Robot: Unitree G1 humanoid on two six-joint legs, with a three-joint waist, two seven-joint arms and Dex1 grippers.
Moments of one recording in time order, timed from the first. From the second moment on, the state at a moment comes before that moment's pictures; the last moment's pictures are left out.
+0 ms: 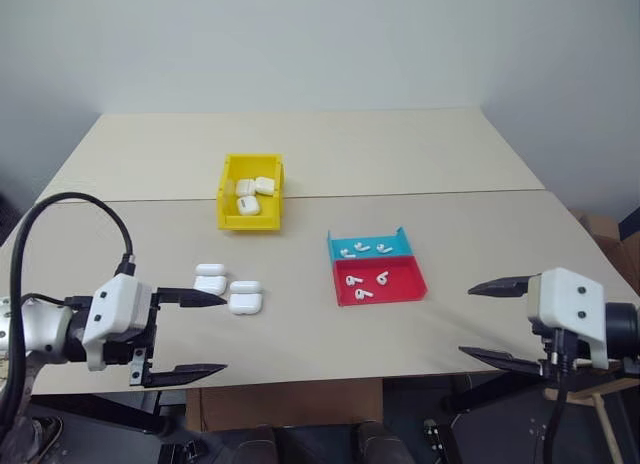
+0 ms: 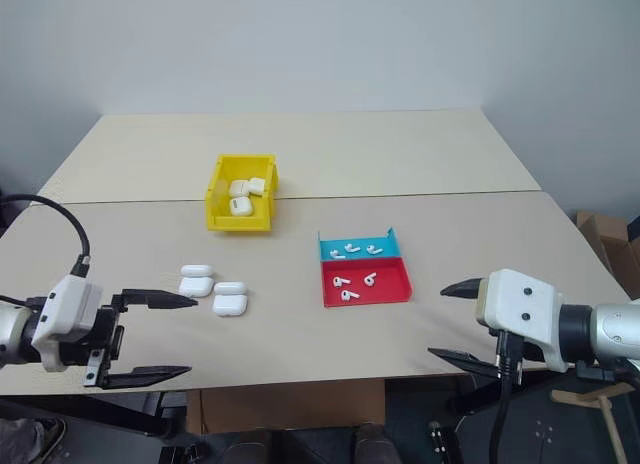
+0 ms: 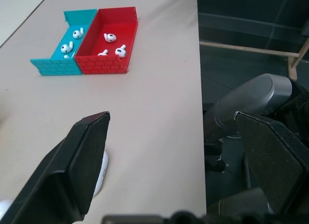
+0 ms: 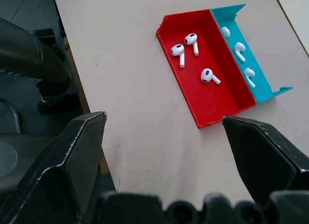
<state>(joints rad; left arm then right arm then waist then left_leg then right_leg) 0.15 1.00 0.40 -0.46 -0.65 0.27 -1.33 0.20 -1.08 -0.54 -0.73 0.48 0.55 1.16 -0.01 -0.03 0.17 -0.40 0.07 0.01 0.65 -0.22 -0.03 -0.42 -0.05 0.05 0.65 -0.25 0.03</state>
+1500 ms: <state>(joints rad) -0.31 1.02 0.36 -0.68 -0.89 1.61 -0.15 0.21 -1.11 -0.49 -0.73 0.45 0.62 1.12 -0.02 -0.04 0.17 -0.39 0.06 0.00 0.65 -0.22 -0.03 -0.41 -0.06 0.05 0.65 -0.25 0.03</state>
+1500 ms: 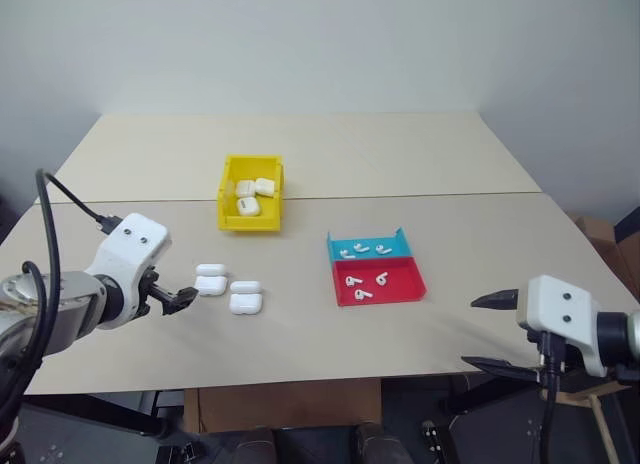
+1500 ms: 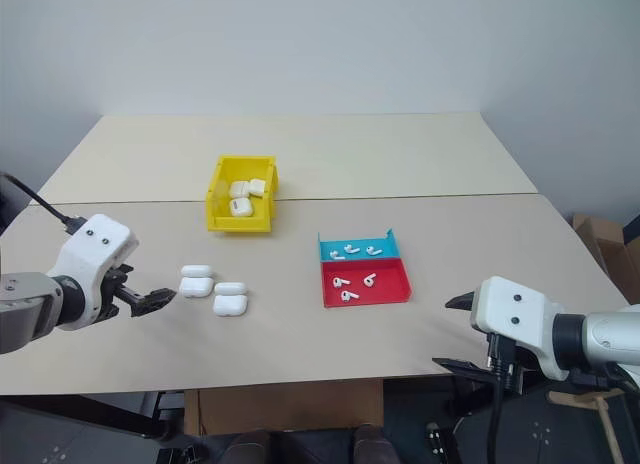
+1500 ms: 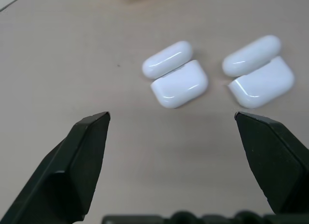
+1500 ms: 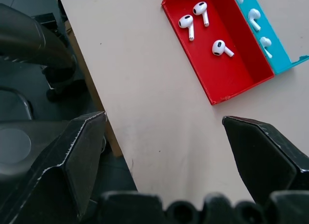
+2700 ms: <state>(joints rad) -0.57 1.01 -0.31 -0.33 -1.97 1.05 1.28 0.18 -1.13 -0.49 -0.76 0.50 0.75 1.11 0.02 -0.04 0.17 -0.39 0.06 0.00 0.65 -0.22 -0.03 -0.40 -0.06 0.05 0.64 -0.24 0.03</state>
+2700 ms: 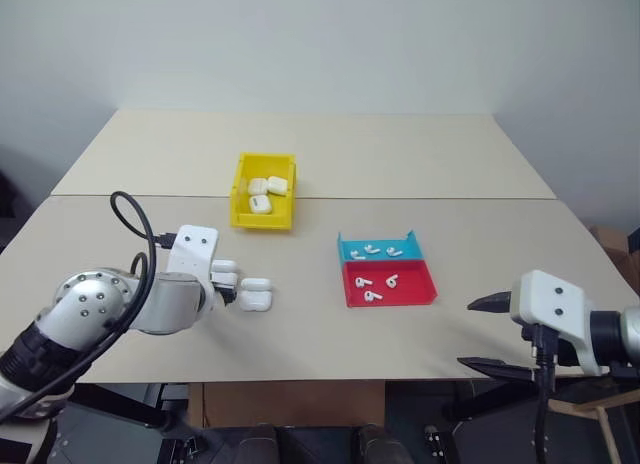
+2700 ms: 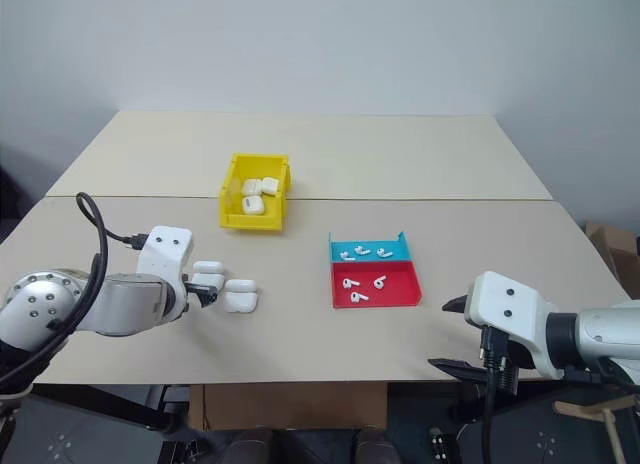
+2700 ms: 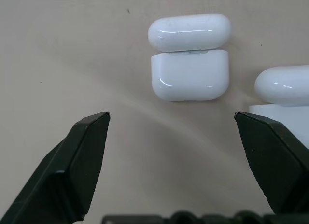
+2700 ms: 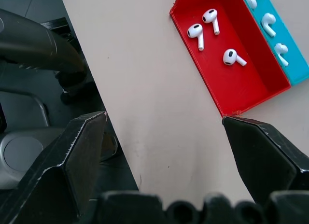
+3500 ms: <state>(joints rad) -0.69 0.89 -0.35 -0.09 -1.95 1.07 1.28 0.23 -1.12 -0.53 -0.78 0.50 0.78 1.08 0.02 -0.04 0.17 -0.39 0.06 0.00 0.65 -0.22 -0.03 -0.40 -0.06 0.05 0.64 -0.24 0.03</state>
